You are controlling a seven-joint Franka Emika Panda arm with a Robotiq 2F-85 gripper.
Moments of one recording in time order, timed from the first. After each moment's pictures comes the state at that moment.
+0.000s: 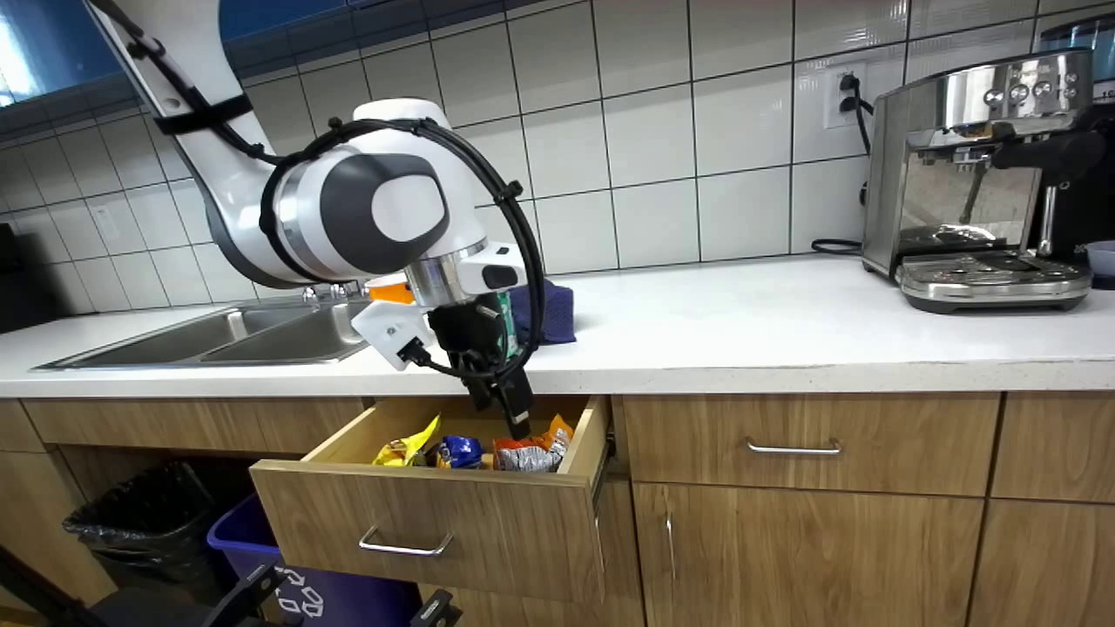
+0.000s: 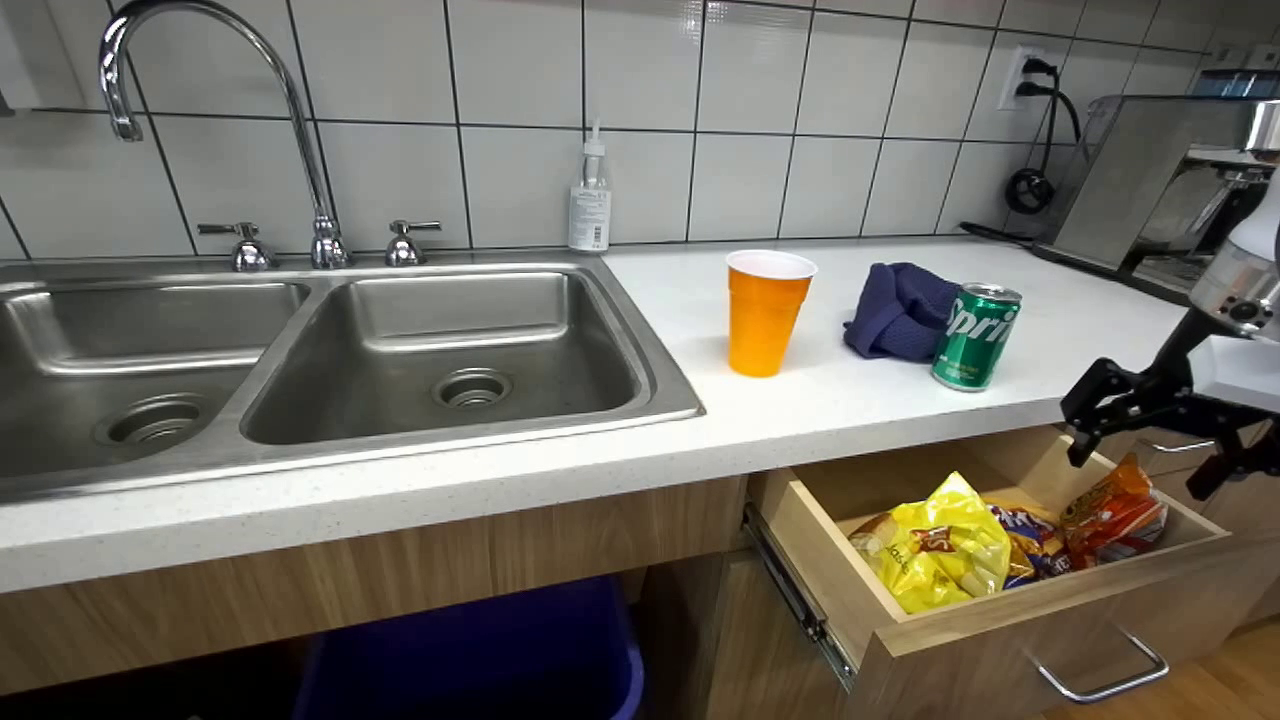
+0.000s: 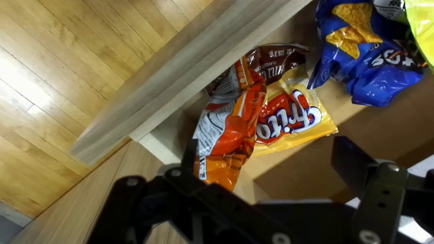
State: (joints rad) arm -0.12 0.05 -0.11 -2.77 -0.07 2.97 0.41
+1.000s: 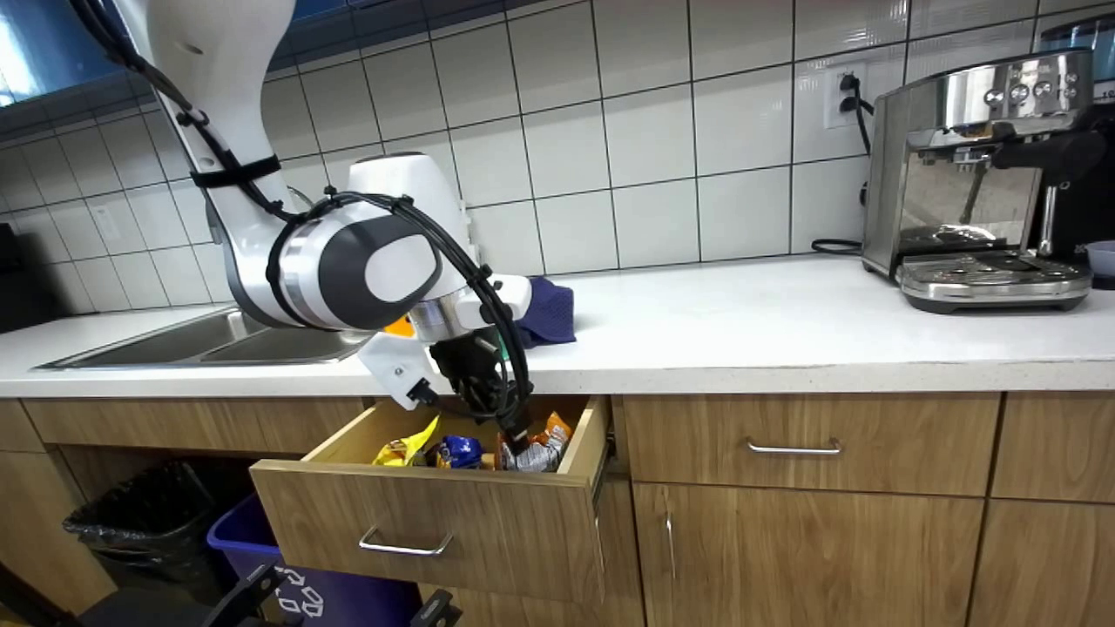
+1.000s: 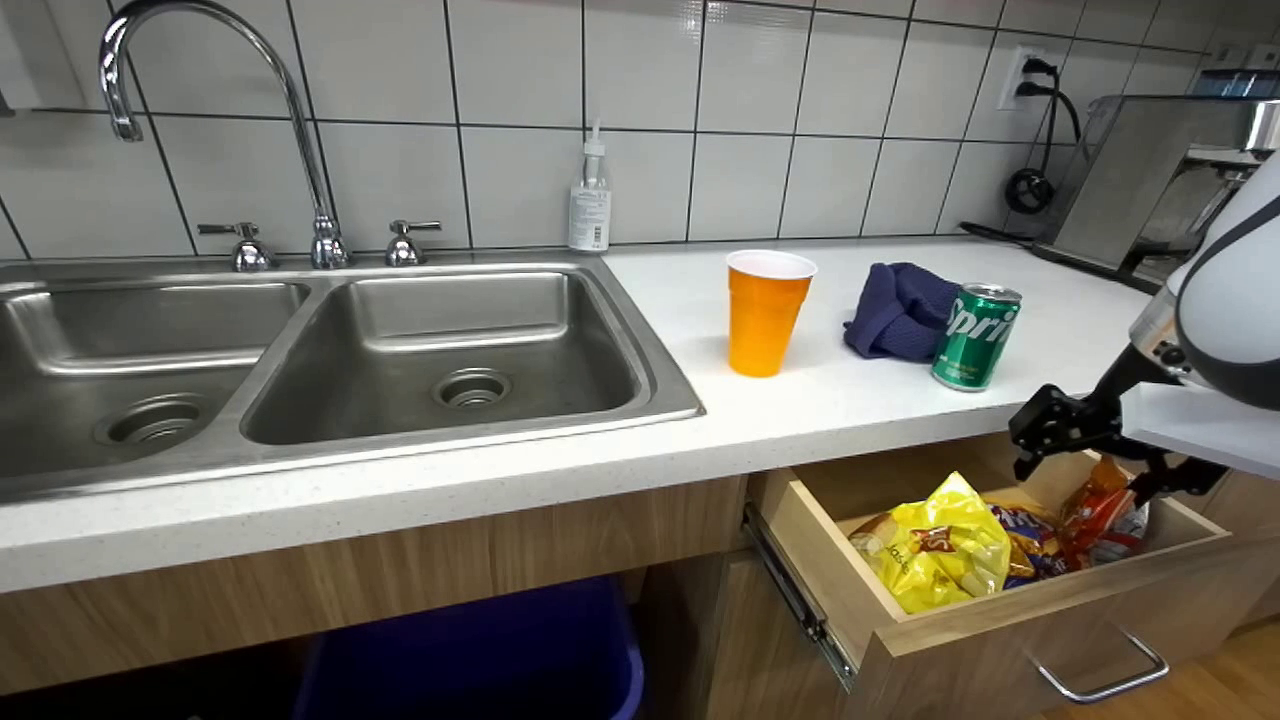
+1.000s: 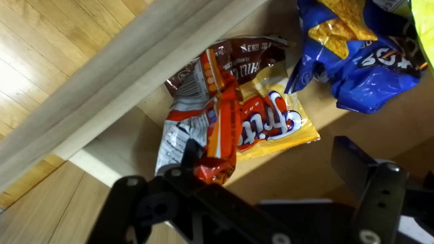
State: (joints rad) arm -0.06 0.22 -0.07 -2.74 0.08 3.18 0.32
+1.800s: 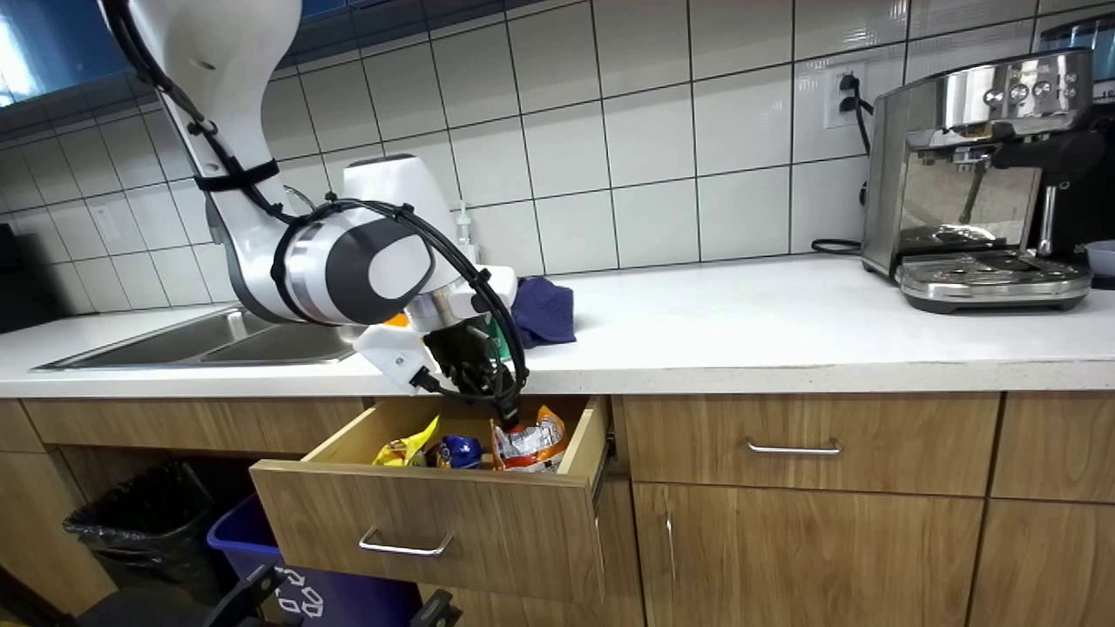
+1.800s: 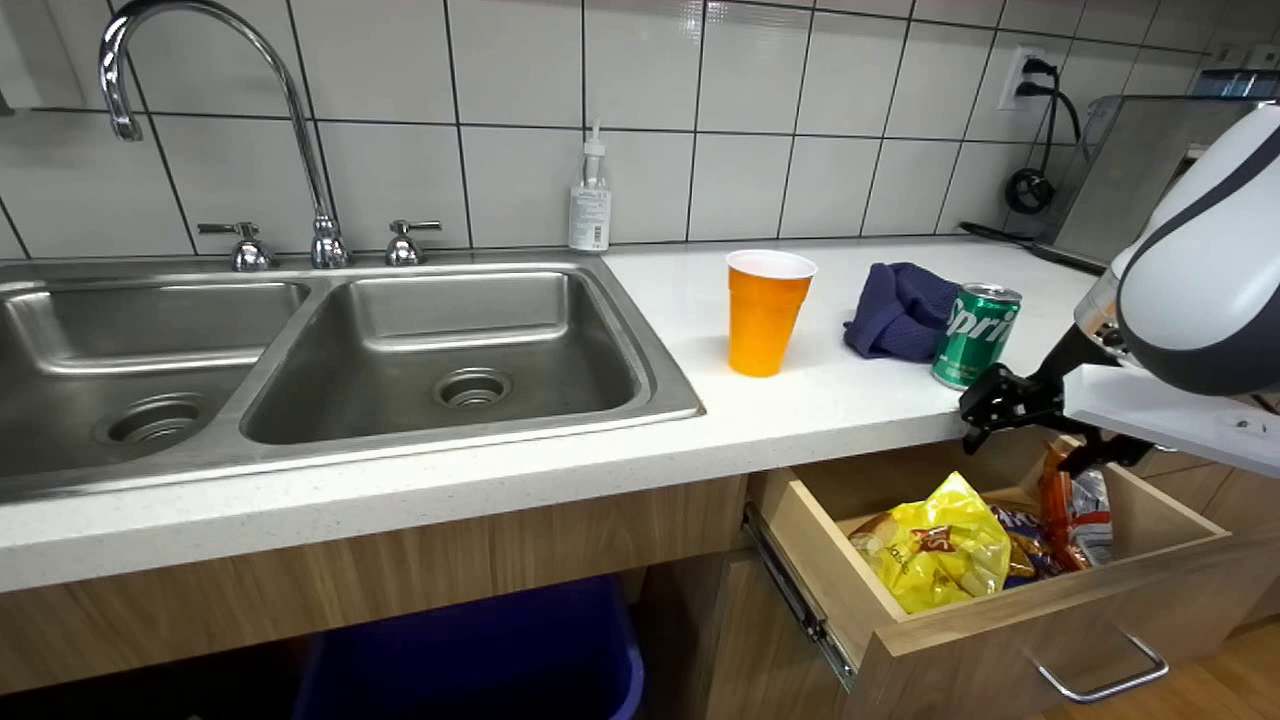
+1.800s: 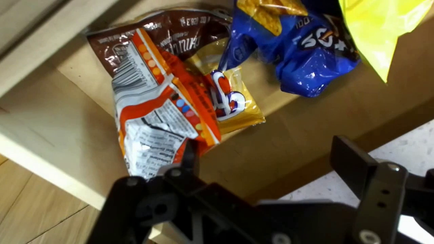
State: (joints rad) arm -0.08 0.26 0.02 -2.67 0.10 3.22 0.30
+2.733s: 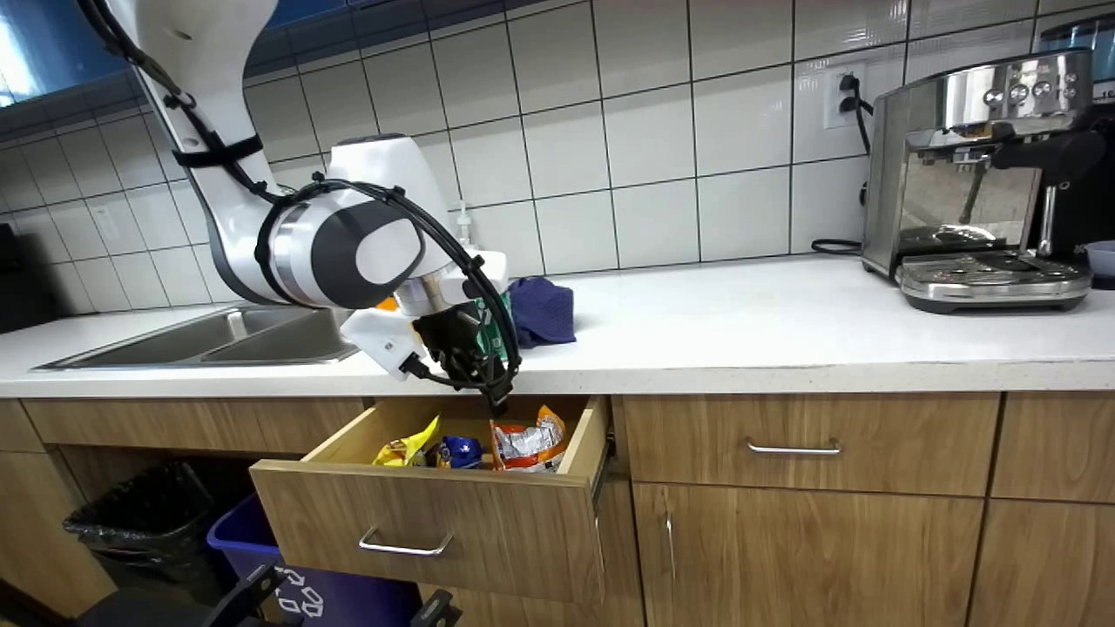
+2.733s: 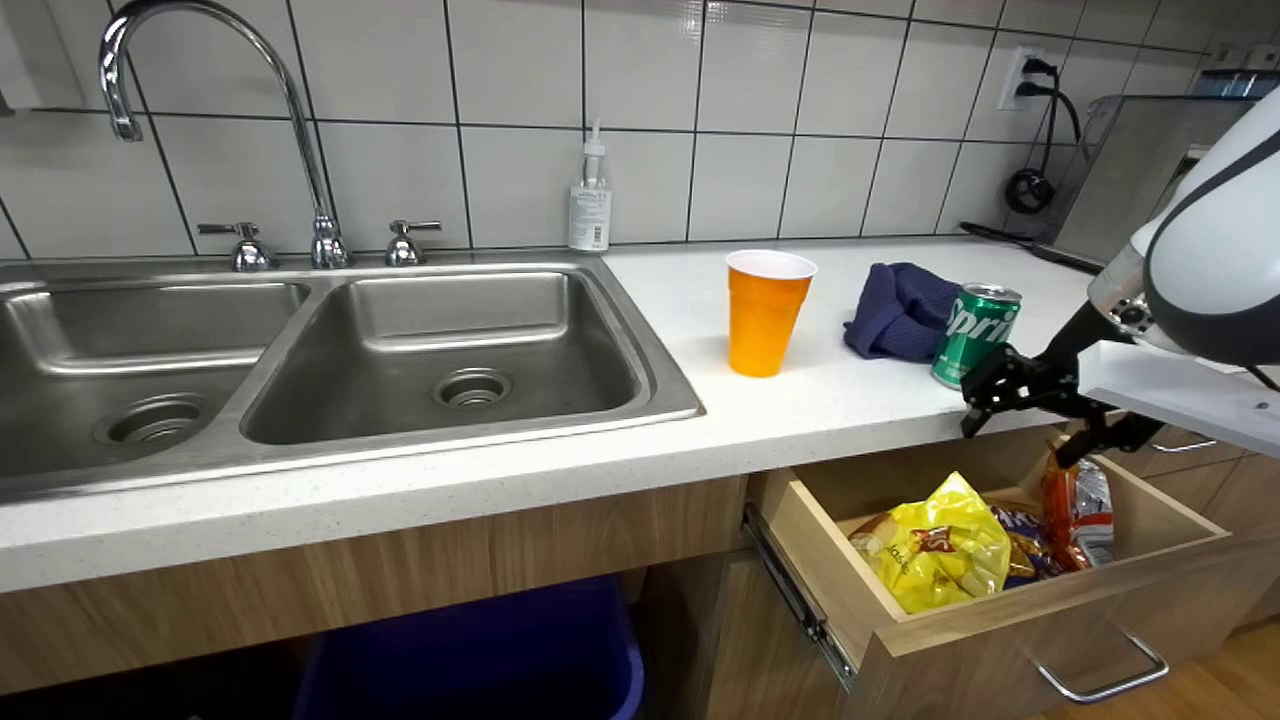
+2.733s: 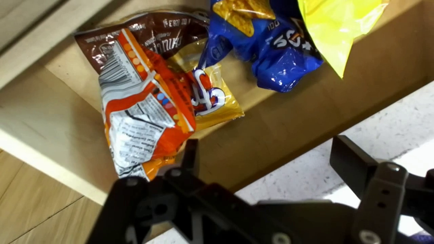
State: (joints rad) arm -0.33 0.19 0.27 -2.71 0.09 3.20 0.29
